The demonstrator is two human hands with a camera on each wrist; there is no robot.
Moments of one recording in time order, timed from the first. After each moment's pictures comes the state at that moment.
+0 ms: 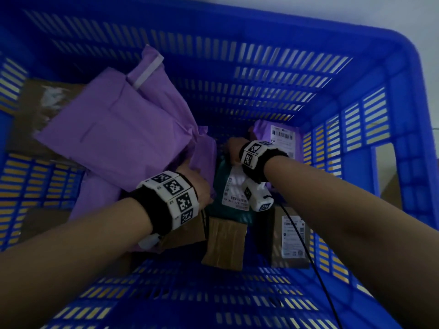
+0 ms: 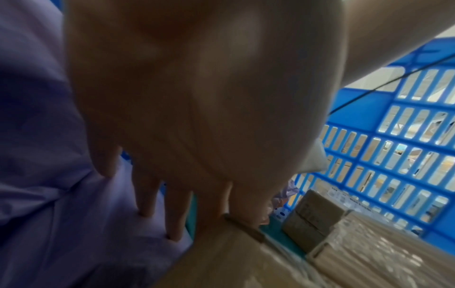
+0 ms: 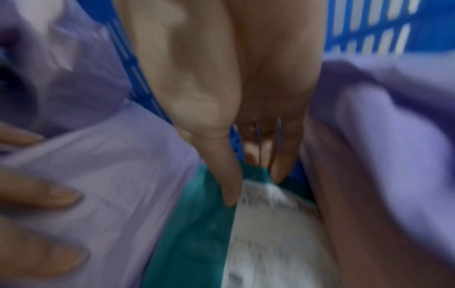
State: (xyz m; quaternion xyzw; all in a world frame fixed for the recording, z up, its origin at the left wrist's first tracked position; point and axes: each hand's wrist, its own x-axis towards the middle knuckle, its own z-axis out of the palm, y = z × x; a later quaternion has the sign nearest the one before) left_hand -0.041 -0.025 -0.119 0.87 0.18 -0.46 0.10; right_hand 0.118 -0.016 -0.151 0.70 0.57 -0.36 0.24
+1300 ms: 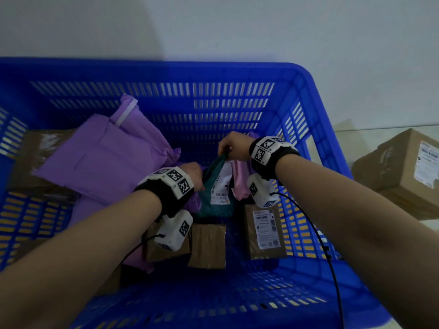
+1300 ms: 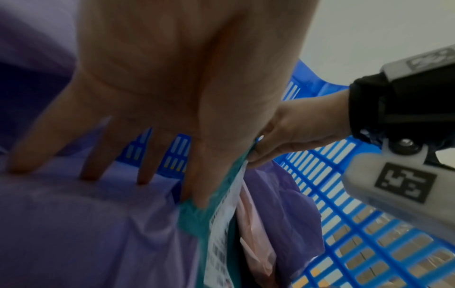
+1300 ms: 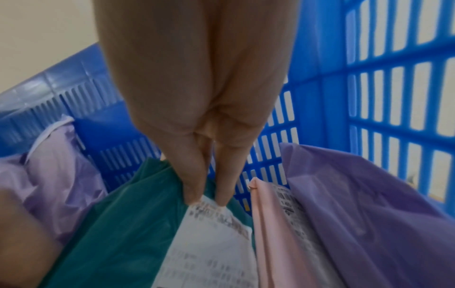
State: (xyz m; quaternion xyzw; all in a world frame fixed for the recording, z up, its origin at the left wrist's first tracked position) left_hand 0.013 -0.027 -0.068 0.85 0.36 -0.32 0.24; right_hand 0.175 -0.069 -0.061 0.72 0.59 -0.35 -0.04
